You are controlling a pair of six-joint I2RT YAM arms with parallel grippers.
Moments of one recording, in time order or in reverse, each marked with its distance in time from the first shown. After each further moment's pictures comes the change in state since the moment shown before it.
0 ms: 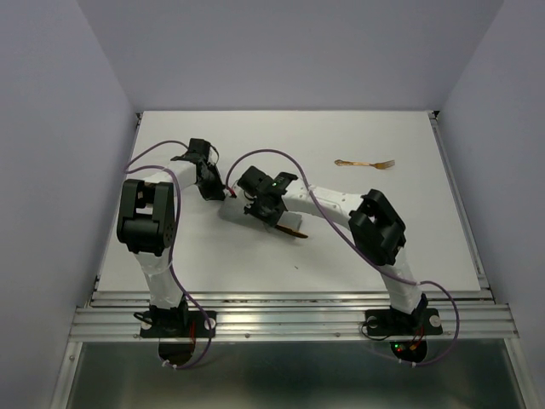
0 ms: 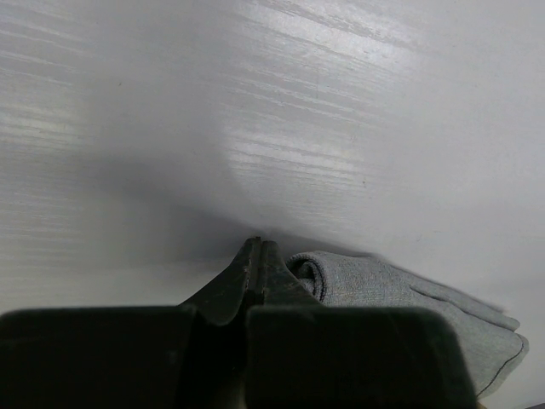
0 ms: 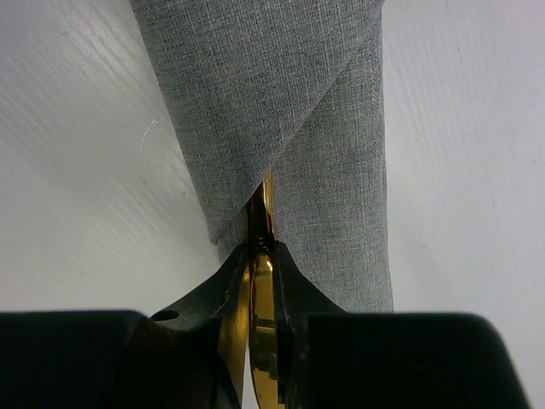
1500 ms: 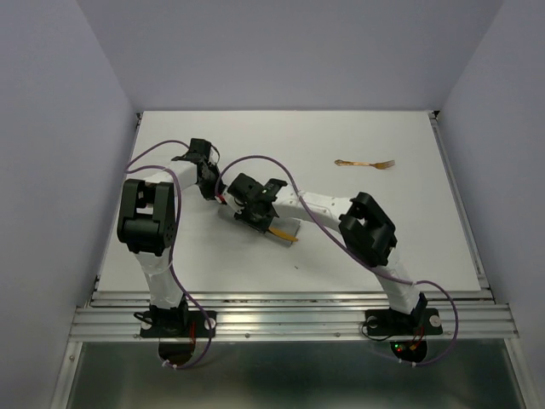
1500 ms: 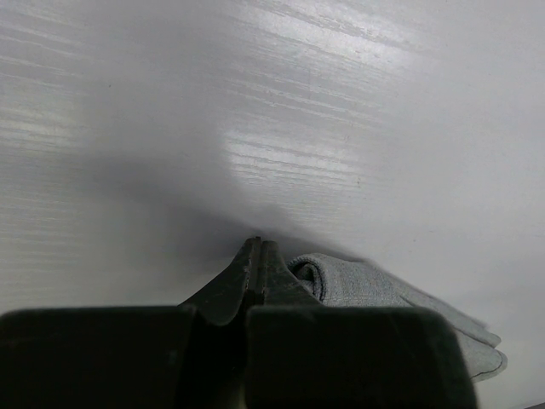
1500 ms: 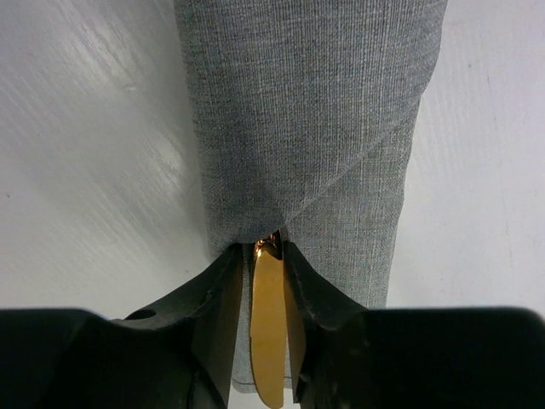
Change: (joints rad) left arm -0.005 0.000 -0.001 0.008 0.002 0.000; right arm 0.051 0.081 0.077 0.023 0.001 -0.019
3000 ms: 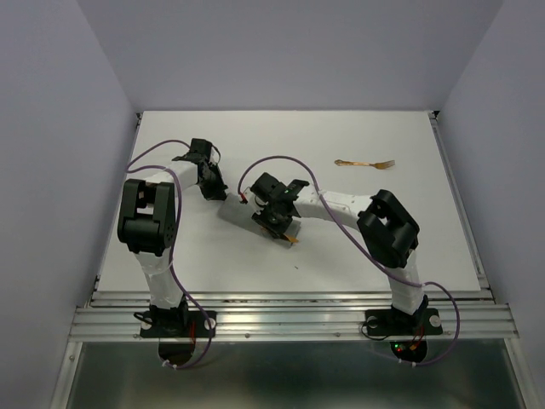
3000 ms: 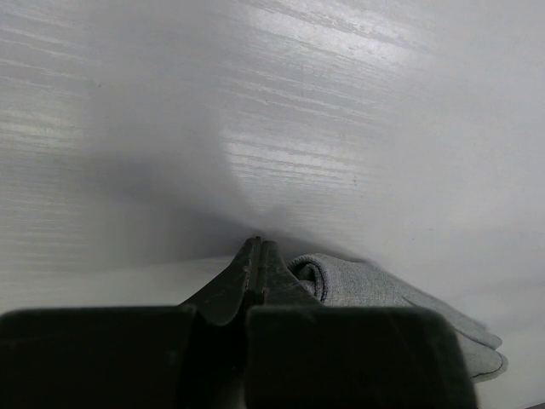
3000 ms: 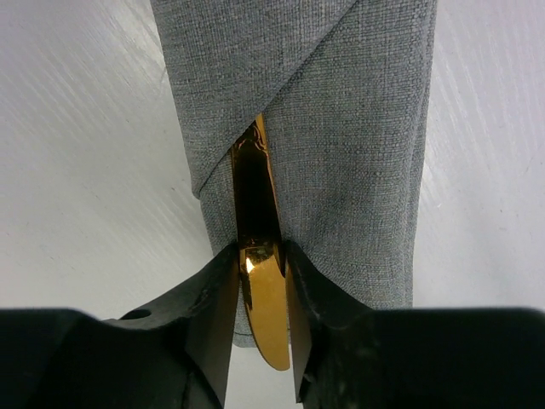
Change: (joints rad) left arm -0.005 0.000 0.000 0.002 0.000 0.008; right arm -0.080 -0.169 -0.289 0.102 -0.159 0.071
